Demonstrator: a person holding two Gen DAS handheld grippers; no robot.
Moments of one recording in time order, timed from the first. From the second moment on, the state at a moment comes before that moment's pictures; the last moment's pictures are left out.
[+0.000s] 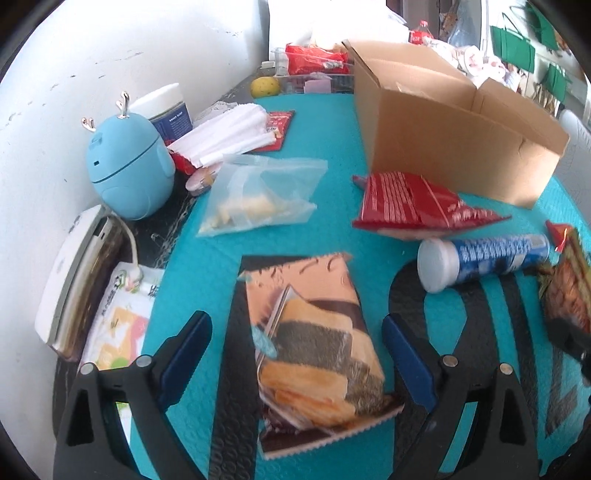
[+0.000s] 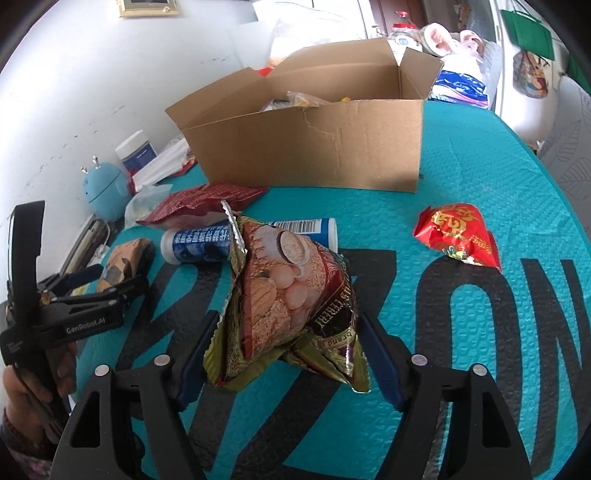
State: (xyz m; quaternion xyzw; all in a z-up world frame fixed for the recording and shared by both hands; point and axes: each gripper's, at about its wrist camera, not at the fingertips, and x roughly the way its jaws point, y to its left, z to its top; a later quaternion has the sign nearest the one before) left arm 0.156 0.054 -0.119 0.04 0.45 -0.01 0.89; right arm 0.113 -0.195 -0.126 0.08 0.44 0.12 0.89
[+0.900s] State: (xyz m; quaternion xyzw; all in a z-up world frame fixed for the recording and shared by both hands) left arm 0.147 0.010 -0.117 0.04 0.48 -0.13 0.87; right arm 0.124 -0.189 -0.132 0.05 0.43 0.10 0.90
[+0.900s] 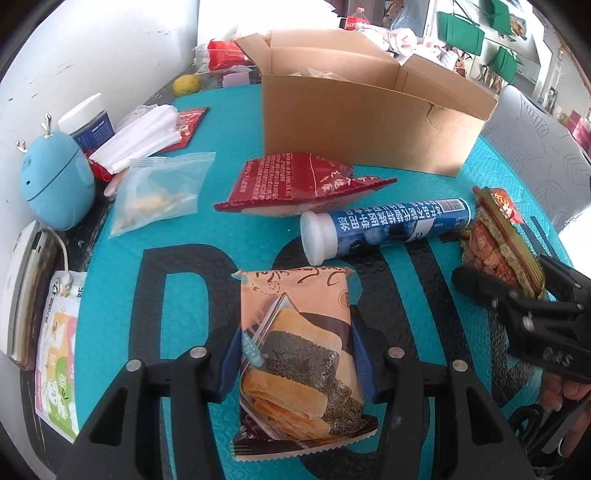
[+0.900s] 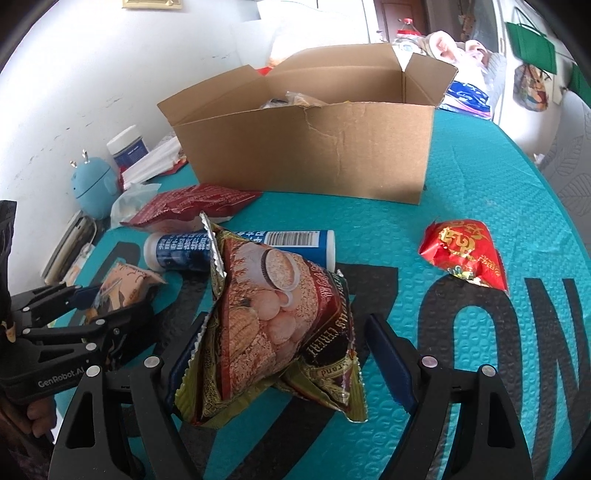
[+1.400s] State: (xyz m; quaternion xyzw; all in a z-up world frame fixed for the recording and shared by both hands) left arm 0.132 0.007 -0.107 0.02 0.47 -0.15 0.87; right arm 0.103 -0.203 -0.129 0.09 0.42 0.13 0.89
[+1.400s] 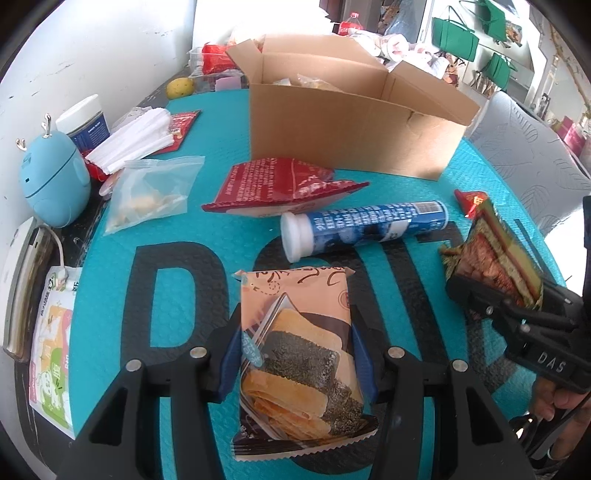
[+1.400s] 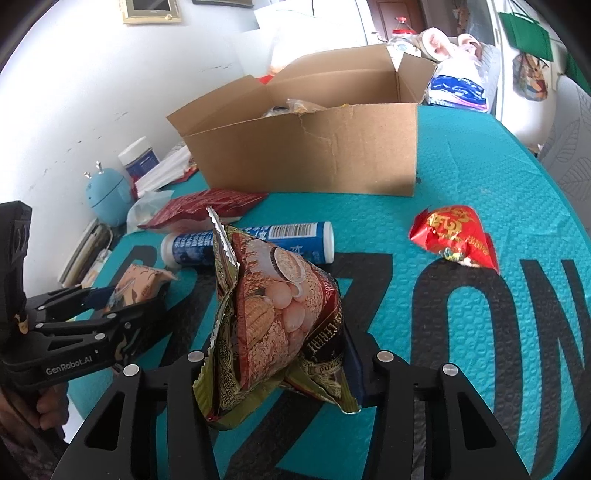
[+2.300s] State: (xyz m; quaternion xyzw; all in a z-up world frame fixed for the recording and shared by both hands) left arm 0.127 -0.026 -0.040 0.04 0.38 -0.19 0.91; right arm 0.076 -0.197 -0.079 0.07 0.38 0.19 0.90
